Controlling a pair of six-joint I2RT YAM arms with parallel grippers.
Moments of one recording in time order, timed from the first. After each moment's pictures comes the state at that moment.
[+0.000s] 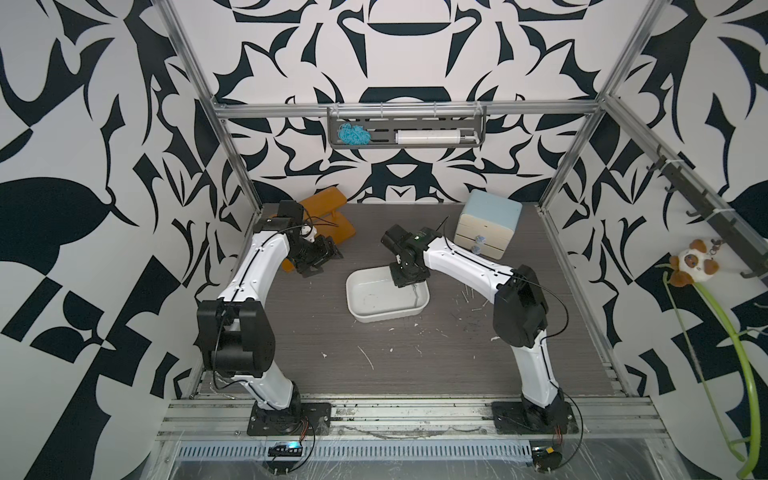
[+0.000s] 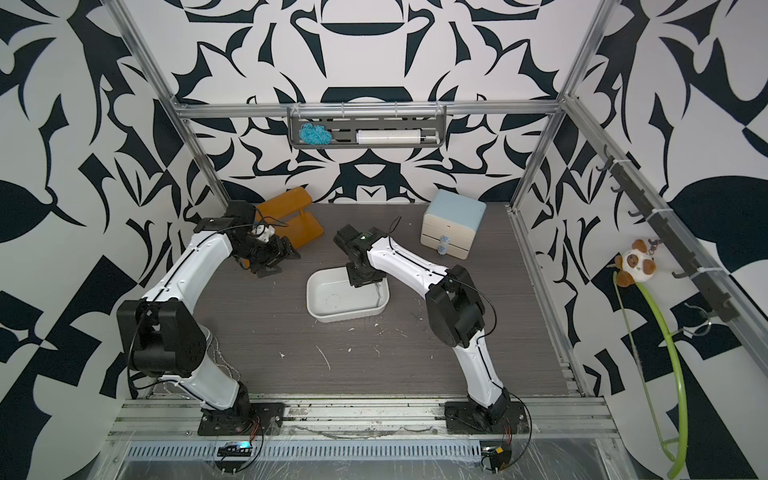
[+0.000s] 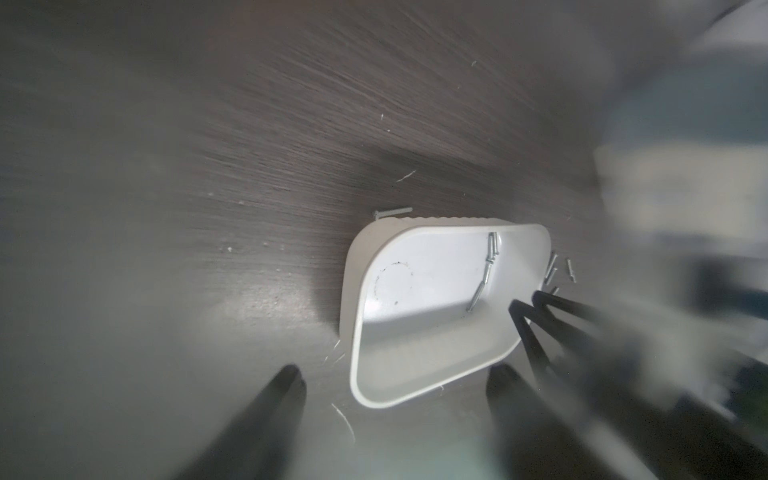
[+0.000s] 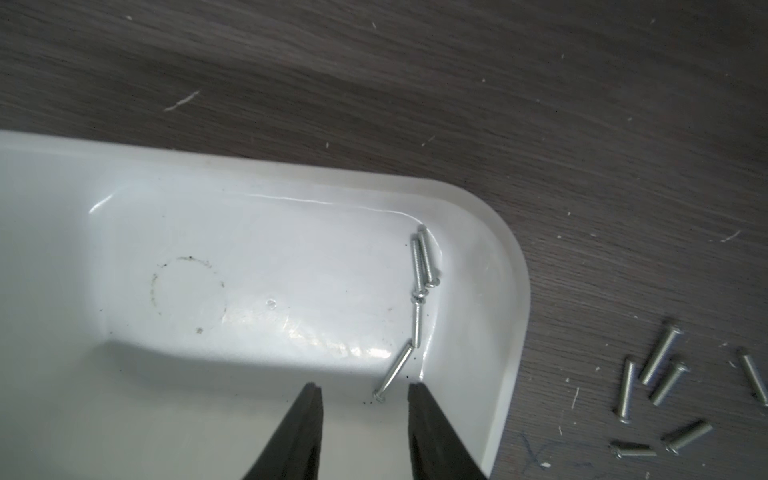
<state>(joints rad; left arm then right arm) -0.06 1.65 1.47 -1.06 0.45 -0.43 0.80 2.12 1.87 -1.09 0.14 0.47</state>
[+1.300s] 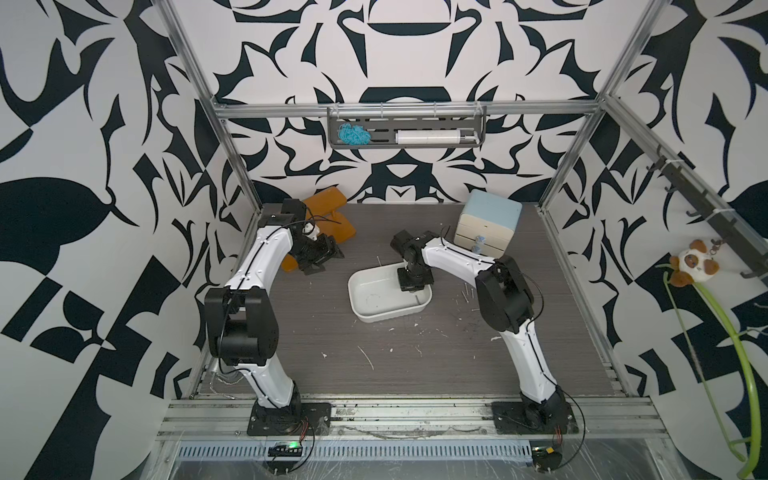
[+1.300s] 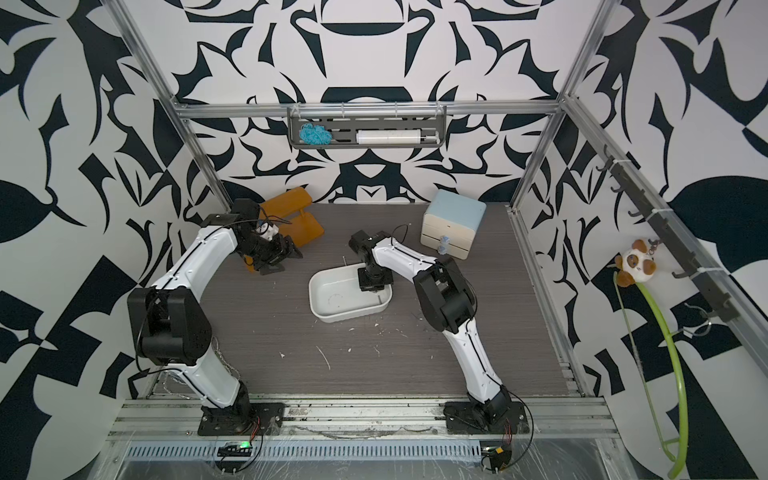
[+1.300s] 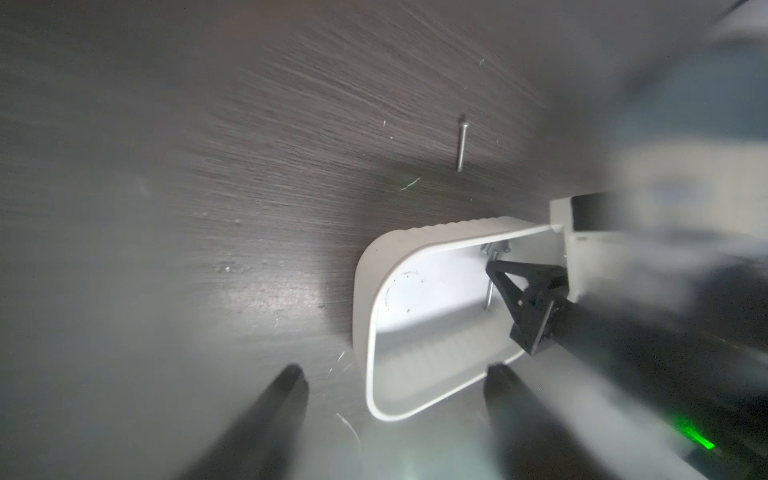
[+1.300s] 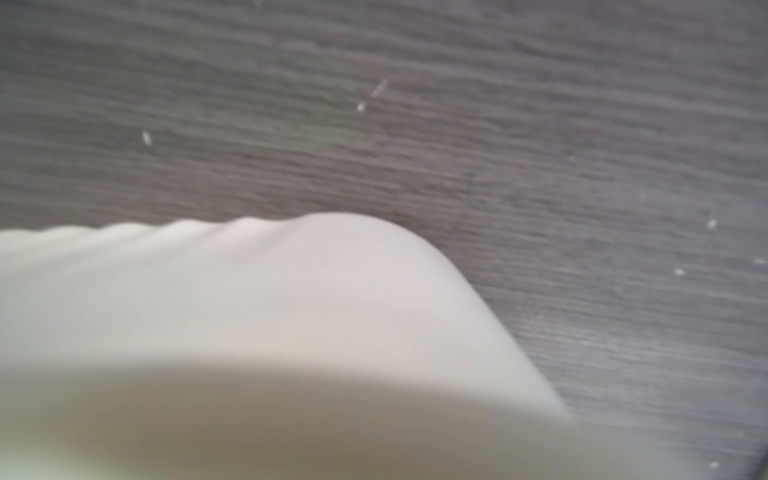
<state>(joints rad) -0.06 1.73 1.51 -1.07 0.47 -0.40 0.70 2.28 1.86 -1.05 0.02 0.48</state>
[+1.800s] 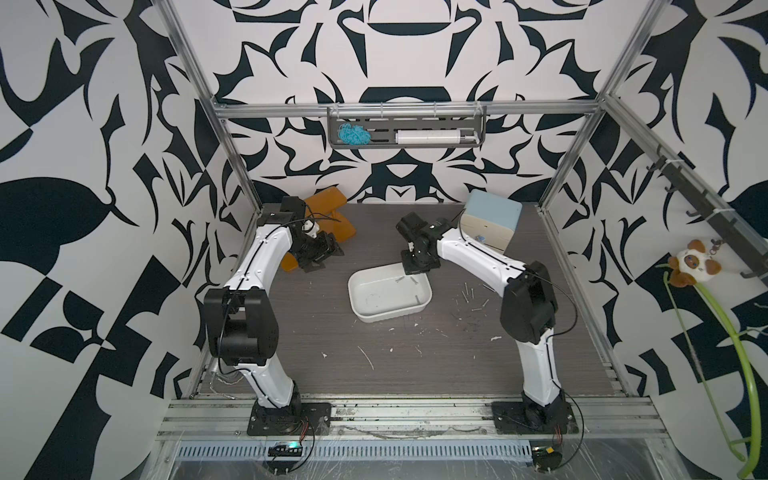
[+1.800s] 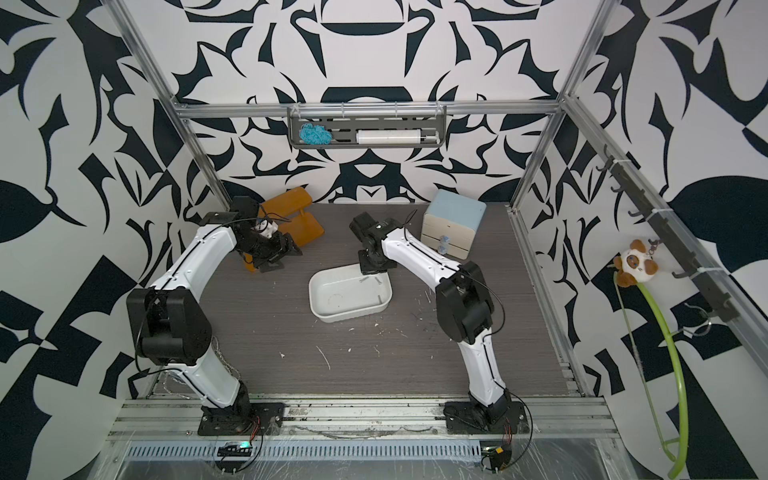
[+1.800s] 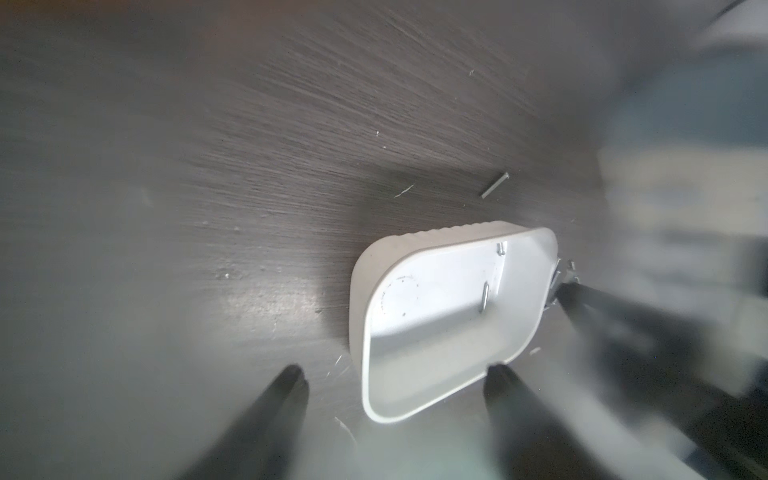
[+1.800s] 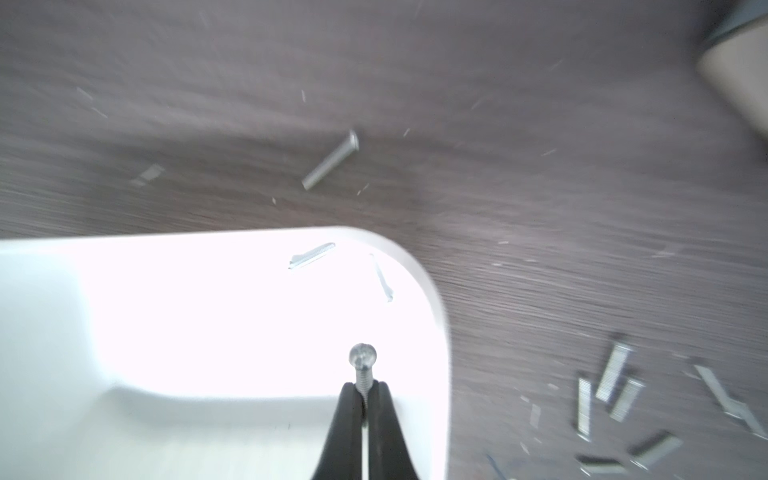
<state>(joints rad) -0.06 1.73 1.54 -1.07 0.46 -0.40 0.68 2.03 1.87 -1.06 0.15 0.45</state>
